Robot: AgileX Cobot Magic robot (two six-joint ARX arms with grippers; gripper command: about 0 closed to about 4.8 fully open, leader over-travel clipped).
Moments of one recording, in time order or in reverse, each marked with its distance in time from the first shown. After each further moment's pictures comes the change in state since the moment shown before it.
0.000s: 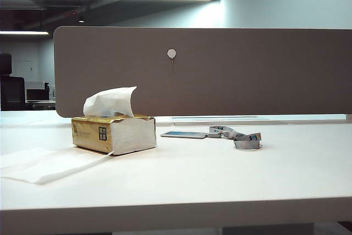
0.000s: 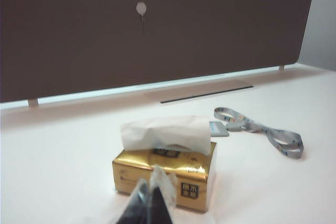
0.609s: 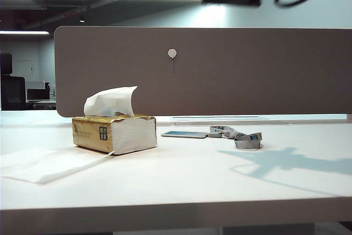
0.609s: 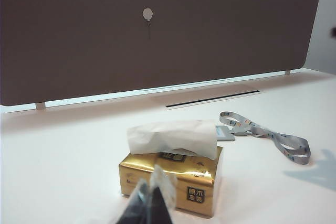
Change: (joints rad) left arm 0.000 0.000 0.000 0.015 -0.019 -0.003; right arm 0.331 0.818 0.261 0.360 -0.019 0.013
